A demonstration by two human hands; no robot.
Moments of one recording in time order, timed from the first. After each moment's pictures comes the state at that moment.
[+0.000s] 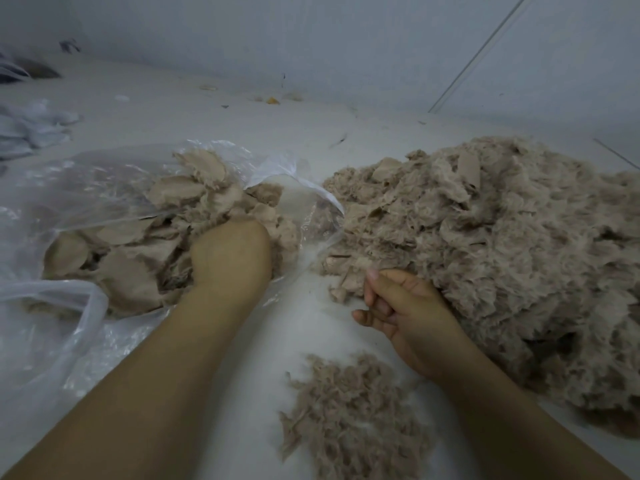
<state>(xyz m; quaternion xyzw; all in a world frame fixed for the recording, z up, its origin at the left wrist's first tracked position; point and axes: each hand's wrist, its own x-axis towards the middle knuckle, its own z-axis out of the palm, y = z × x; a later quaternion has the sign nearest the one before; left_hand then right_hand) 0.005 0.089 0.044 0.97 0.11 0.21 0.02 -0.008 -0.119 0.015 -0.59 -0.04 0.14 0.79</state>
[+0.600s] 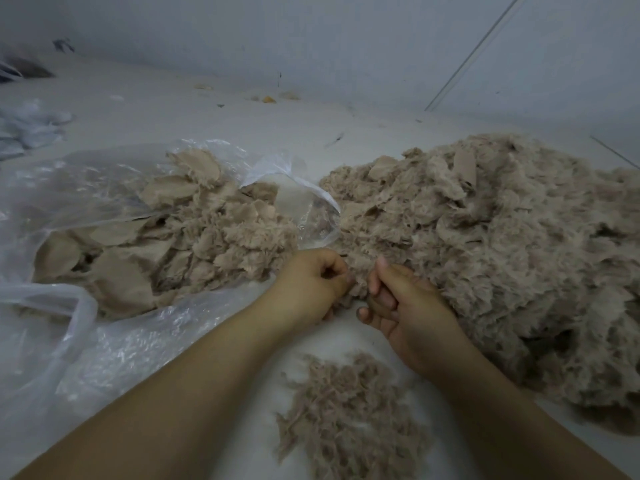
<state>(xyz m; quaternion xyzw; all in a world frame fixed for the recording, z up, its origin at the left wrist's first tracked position) -0.006 0.031 0.027 0.81 -0.01 -0.02 0.59 -0.009 -0.120 0.018 -0.56 -0.03 0.14 0.82</state>
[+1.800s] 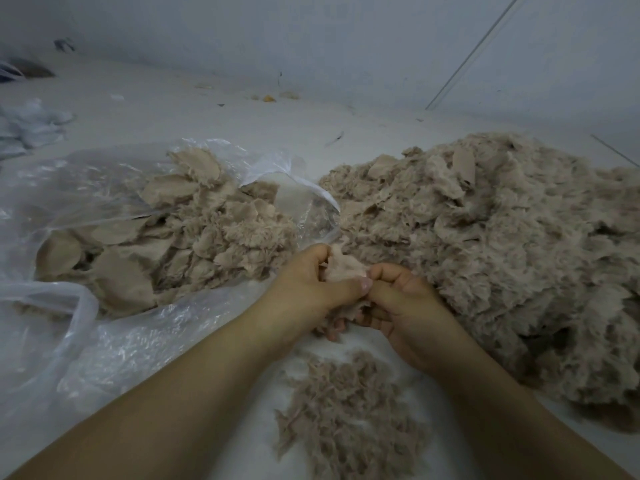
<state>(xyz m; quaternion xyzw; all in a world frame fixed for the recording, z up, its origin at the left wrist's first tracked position) -0.019 0.035 0.026 0.69 -0.06 -0.09 0.72 -0.007 -0.119 0.020 -0.59 -0.02 0.17 0.79</state>
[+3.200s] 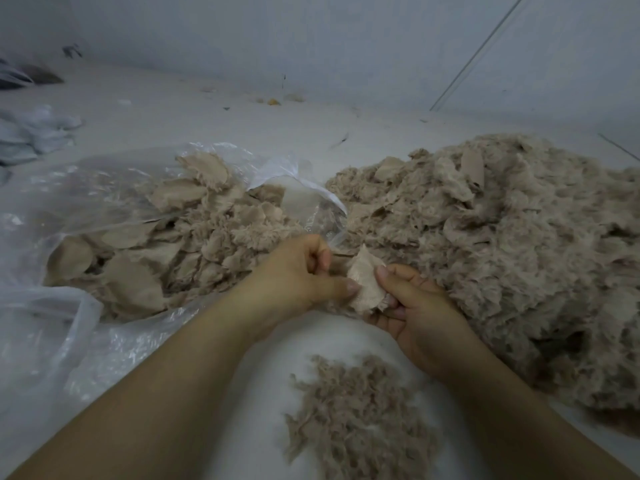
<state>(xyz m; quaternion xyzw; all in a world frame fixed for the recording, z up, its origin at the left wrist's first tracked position) -0.014 0.060 0.048 0.77 -0.05 -0.08 0.63 -0.010 -0.115 0.022 -0.49 0.02 0.17 0.86</state>
